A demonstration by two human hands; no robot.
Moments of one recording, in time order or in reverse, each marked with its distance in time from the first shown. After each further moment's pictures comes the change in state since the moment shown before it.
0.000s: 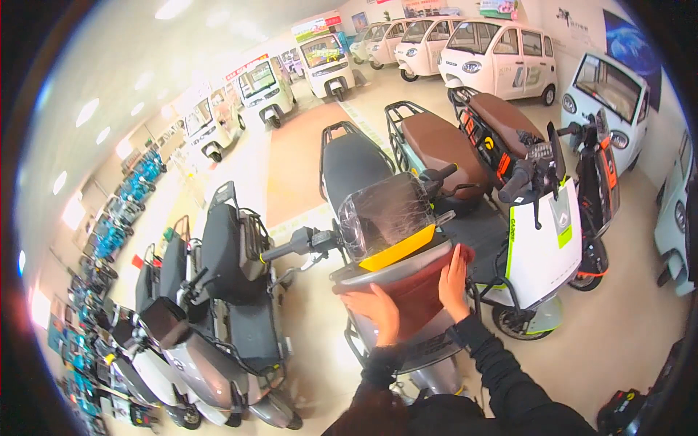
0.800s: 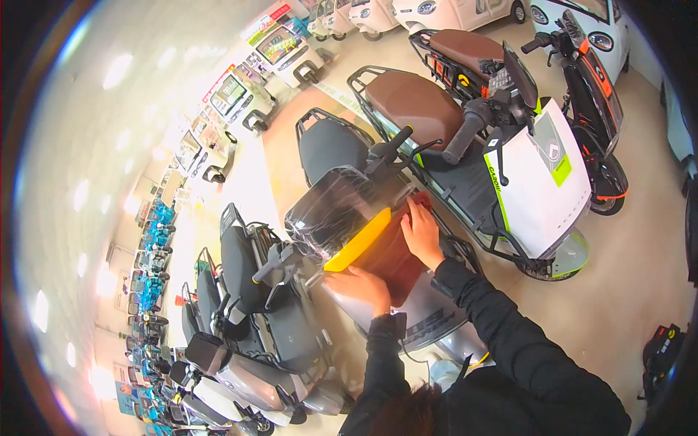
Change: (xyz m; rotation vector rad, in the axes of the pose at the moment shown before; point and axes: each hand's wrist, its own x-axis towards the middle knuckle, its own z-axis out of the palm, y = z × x) left_hand -0.018 0.059 0.018 0.151 0.272 0.297; right_hand 0.074 0.016 0.005 0.177 0.055 0.091
